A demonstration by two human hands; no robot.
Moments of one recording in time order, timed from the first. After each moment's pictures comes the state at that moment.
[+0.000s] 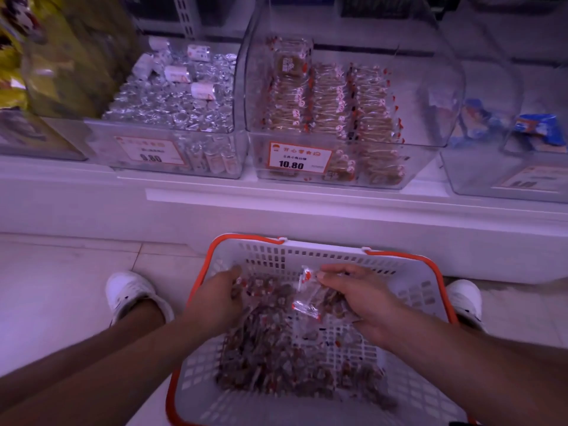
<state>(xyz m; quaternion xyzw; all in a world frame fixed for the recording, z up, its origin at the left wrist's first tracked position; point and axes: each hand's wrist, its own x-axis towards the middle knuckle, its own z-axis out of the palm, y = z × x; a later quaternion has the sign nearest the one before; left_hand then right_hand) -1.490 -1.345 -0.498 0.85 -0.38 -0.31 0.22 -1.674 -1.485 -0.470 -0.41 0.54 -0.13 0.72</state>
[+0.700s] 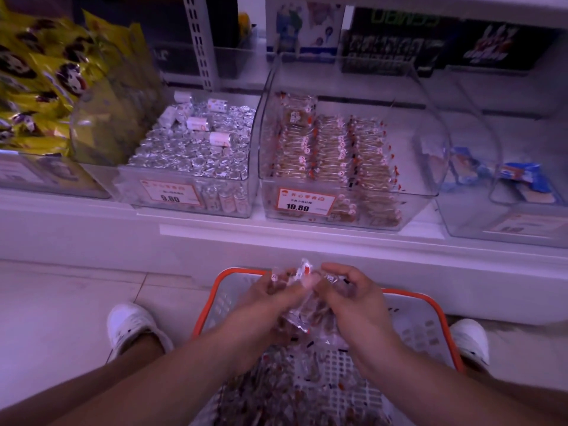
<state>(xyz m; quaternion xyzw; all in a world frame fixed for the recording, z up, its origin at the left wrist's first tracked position) -1.531 -1.384 -0.414 0.56 -0.12 -0.61 0.55 -1.647 -1.474 -0.423 -0.51 0.47 -0.27 0.67</state>
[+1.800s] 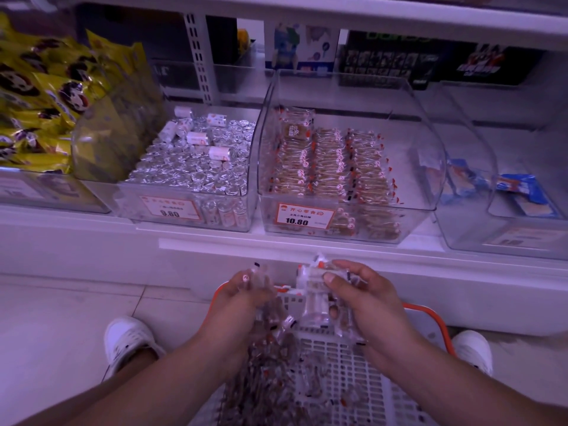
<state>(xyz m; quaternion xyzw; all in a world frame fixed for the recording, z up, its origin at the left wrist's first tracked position) -1.508 -1.385 -0.413 0.60 -0.04 -0.51 0.62 -1.653 -1.502 -0.413 -0.49 0.46 -0.26 0.70</state>
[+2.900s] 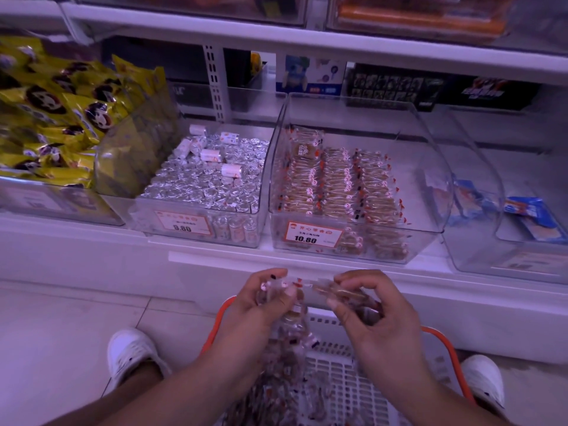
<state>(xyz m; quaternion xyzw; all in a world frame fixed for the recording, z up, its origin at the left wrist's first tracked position) -1.516 -1.386 -0.390 0.55 -0.07 -0.50 0.67 -1.657 -1.490 -0.396 -0.73 0.30 -0.38 0.48</state>
